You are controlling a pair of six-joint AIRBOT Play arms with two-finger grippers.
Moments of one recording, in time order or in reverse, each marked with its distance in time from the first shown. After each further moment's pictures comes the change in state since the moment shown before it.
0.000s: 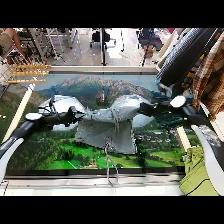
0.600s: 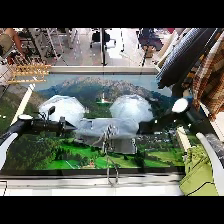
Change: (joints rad) left arm 0.217 -0.177 0.076 0.239 -0.541 0.034; right arm 0.061 0.166 -0.157 -0.063 0.436 -0.090
